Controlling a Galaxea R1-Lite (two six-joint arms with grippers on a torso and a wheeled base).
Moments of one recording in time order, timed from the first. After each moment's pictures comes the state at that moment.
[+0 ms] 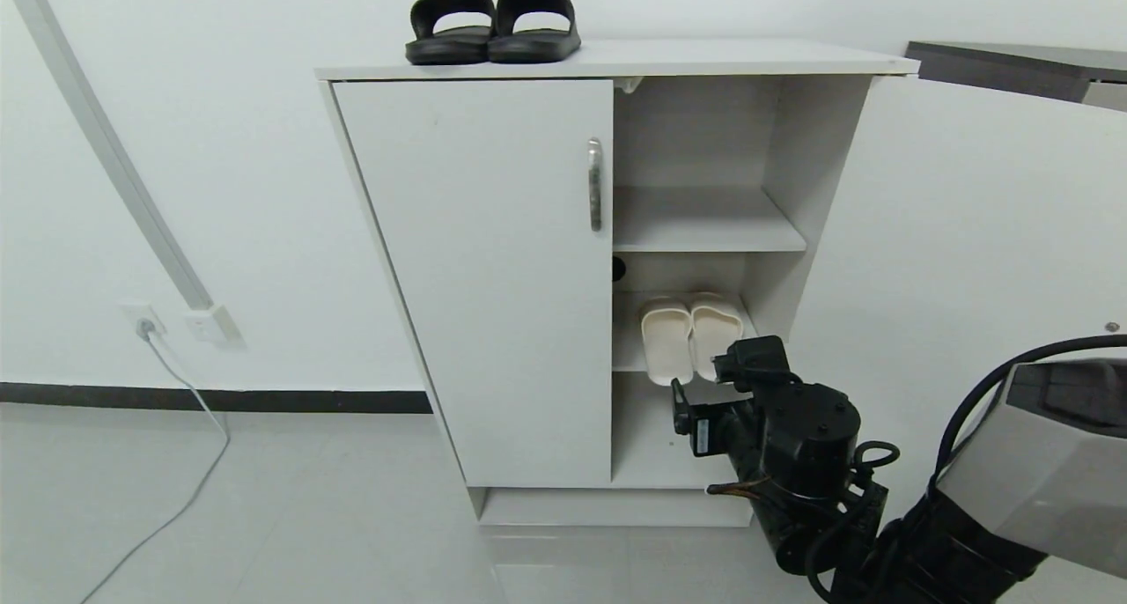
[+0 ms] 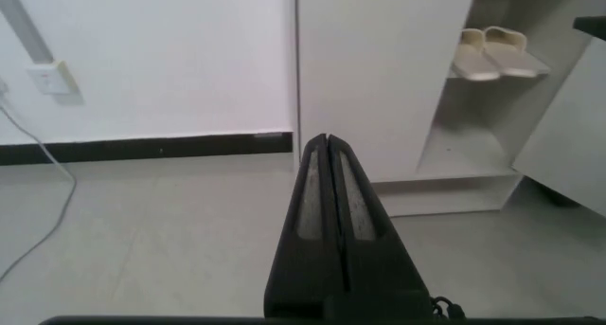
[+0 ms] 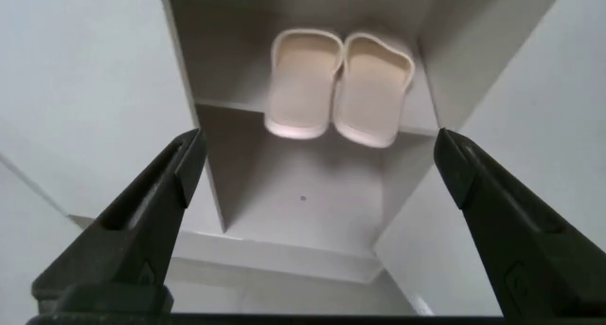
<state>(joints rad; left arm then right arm) 0.00 0.00 0.00 0.01 -0.03 0.02 0.77 2.10 -0.66 -1.38 -0.69 0.00</state>
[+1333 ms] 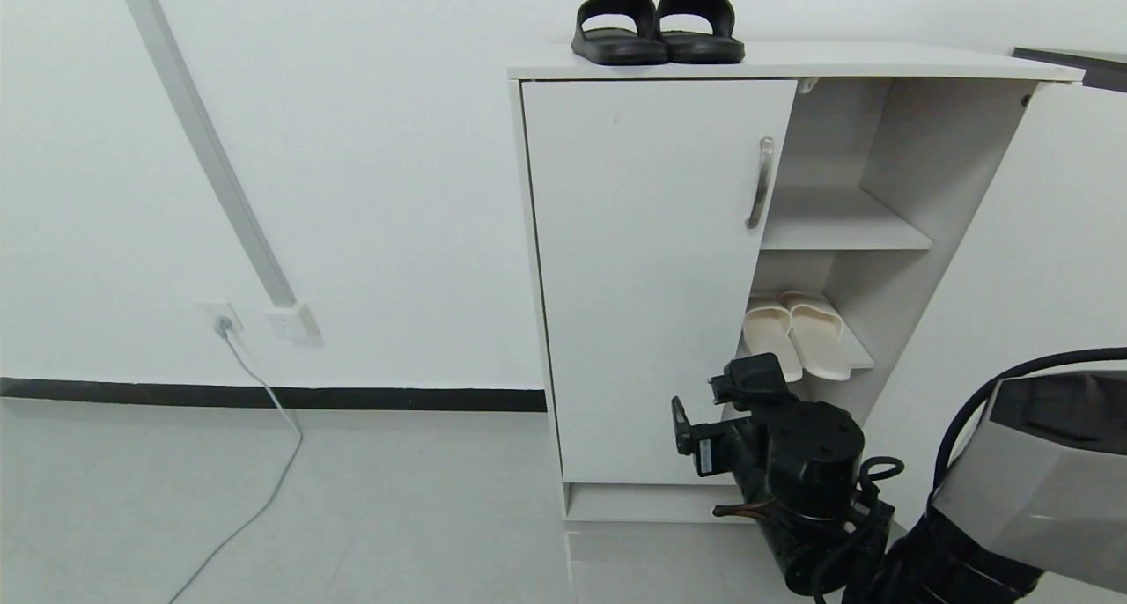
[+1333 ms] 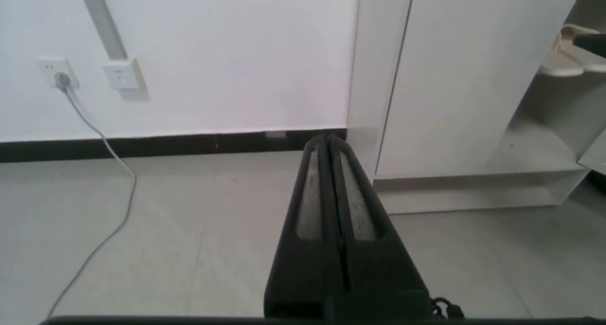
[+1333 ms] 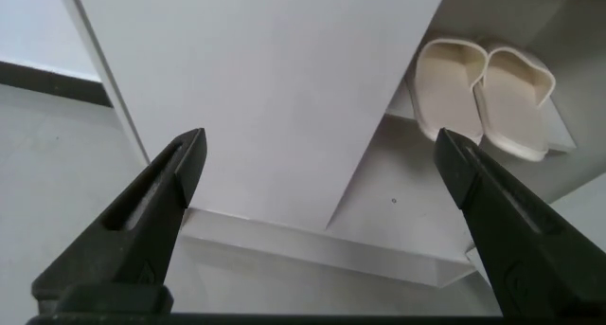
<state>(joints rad) 0.00 0.00 0.00 0.01 -0.03 0.02 0.77 2.12 -0.61 -1.42 -0.67 -0.04</state>
